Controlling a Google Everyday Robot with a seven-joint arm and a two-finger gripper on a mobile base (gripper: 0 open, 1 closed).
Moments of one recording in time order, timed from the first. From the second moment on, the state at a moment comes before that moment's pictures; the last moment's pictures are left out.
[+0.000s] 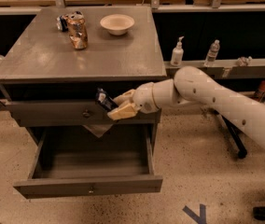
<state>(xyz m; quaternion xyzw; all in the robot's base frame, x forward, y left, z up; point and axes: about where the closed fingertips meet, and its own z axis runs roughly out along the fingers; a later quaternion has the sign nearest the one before) 0.627 0.041 0.737 -0.52 0.67 0.33 0.41</state>
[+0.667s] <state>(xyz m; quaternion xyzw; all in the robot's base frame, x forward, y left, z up) 0.640 0.033 0.736 -0.51 0.65 0.33 0.45</state>
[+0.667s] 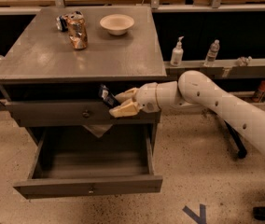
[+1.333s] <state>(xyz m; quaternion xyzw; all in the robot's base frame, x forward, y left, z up) 0.644 0.031 0.686 -0.46 0.56 0.45 0.52</state>
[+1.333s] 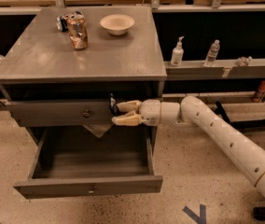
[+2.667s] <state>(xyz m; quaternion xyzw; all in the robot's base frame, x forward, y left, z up) 0.585 0.064 0.492 -0.50 0.54 0.51 0.44</state>
